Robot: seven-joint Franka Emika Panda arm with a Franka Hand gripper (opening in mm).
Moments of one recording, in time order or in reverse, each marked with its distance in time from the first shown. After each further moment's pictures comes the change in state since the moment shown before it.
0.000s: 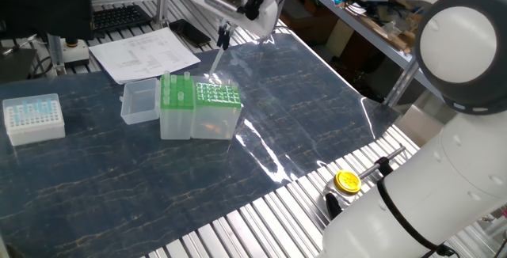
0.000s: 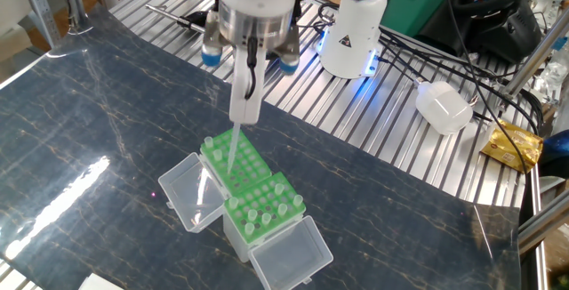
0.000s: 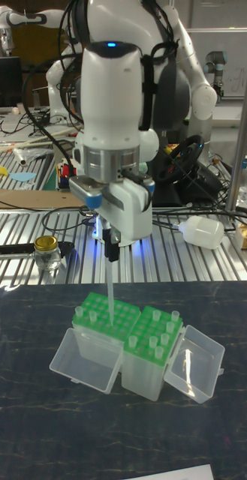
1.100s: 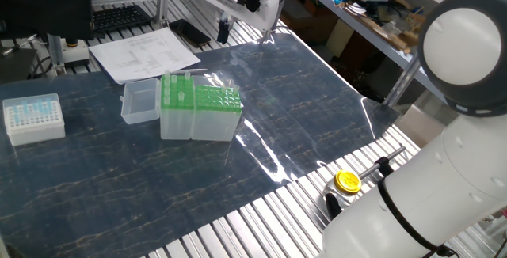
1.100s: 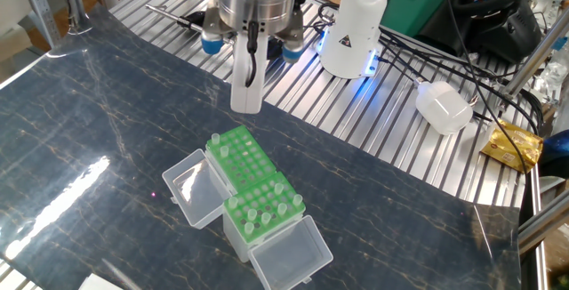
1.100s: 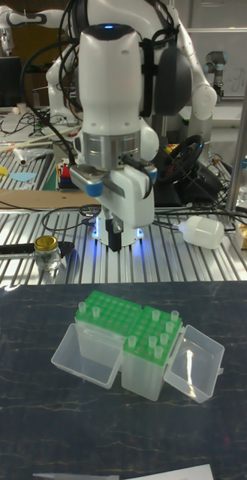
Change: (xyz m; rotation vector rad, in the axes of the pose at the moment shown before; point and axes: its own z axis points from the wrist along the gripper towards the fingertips) arm 0.003 0.003 -0.025 -0.008 0.031 0.014
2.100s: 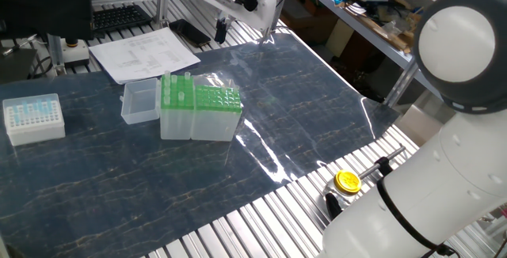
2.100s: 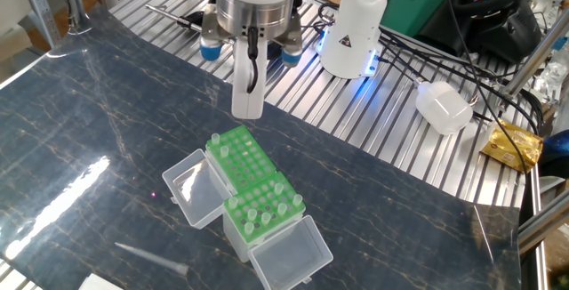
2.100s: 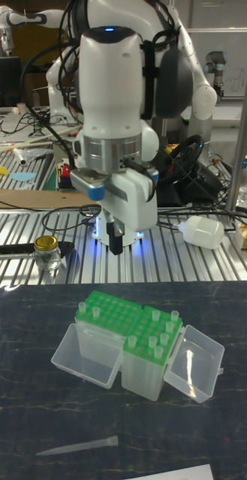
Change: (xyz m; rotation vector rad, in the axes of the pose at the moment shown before) arm -0.002 0.006 0.004 0.000 0.003 -0.040
